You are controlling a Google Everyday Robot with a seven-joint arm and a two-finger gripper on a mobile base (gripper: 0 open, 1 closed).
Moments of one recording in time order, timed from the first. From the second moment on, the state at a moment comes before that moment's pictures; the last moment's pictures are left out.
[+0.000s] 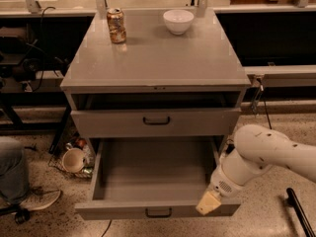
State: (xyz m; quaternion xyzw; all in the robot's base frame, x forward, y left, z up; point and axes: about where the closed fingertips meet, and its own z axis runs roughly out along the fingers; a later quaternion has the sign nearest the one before) arm 0.390 -0.148 0.584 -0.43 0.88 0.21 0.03
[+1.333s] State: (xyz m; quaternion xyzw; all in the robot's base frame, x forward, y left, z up) arm 0.380 -0.167 0.510 -0.38 0.90 0.21 0.01
